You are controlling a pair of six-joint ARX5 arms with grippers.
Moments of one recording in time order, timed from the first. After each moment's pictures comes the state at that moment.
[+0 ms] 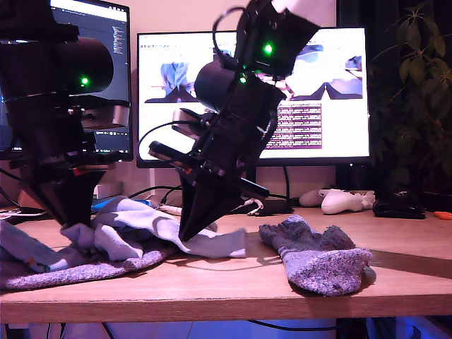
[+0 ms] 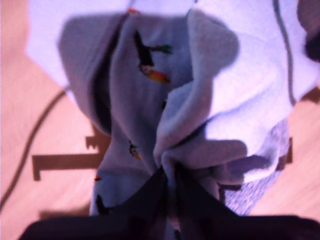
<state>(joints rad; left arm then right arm) -0.42 1.65 1.06 -0.66 0.02 0.13 0.66 2.11 1.57 -0.57 -0.32 0.11</state>
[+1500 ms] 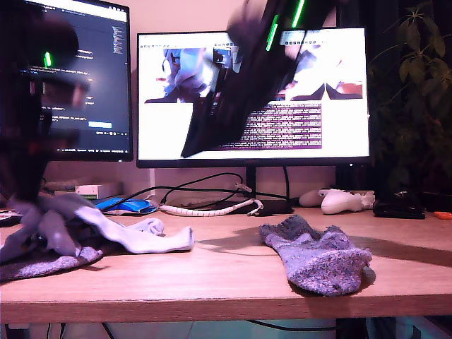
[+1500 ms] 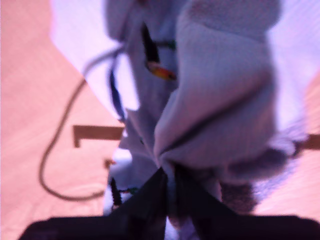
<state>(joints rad) -0.31 1.55 1.11 -0.79 -0.05 0.11 0.57 1.93 1.60 -0.55 -0.48 0.07</state>
